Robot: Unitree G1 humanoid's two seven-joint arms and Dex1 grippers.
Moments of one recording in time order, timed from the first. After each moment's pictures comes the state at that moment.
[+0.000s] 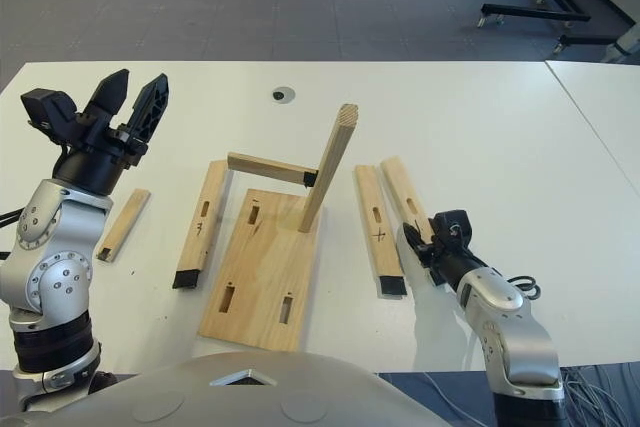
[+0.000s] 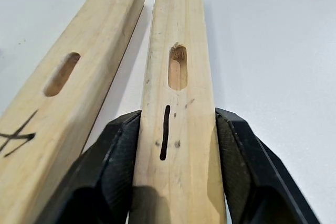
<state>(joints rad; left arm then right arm) -0.03 0.30 0.23 -0.56 -0.64 0.41 -0.24 0.36 -0.45 -0.18 -0.37 0.35 0.58 0.31</state>
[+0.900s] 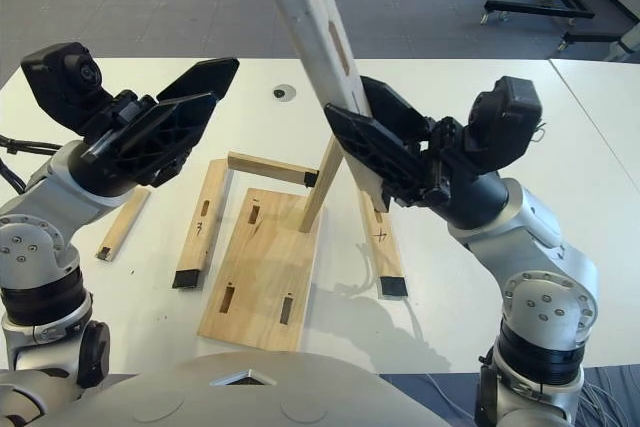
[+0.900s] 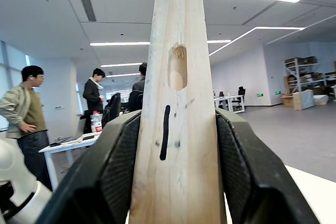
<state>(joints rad) -0.29 0.41 0.16 -0.54 -1.53 0.79 -0.59 -0.06 -0.49 -0.26 -0.76 1.35 0.60 0.53</state>
